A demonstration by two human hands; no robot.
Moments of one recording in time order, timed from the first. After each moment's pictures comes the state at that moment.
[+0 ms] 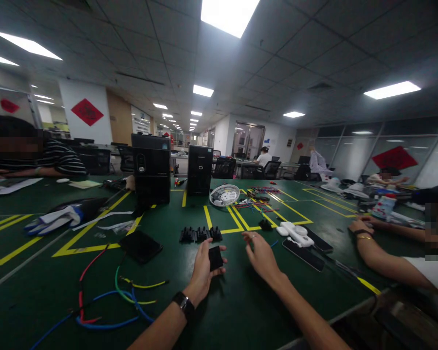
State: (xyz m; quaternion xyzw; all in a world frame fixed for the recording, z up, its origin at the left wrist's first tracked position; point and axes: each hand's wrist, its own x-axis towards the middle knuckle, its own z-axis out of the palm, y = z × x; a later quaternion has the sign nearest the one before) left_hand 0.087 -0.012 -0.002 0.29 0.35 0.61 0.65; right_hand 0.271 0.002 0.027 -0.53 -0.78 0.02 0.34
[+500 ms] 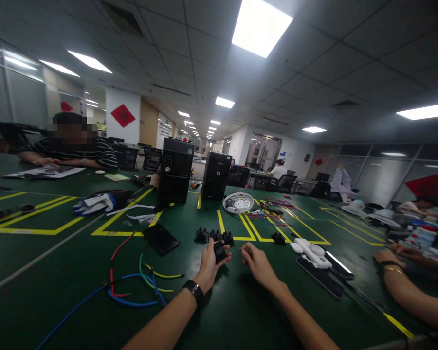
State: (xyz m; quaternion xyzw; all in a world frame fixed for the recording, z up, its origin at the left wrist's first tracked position) left_hand 0.068 0.010 -0.002 0.20 0.33 0.66 0.64; right_hand 0.241 0.023 0.022 -0.47 -0.80 0.19 0.32
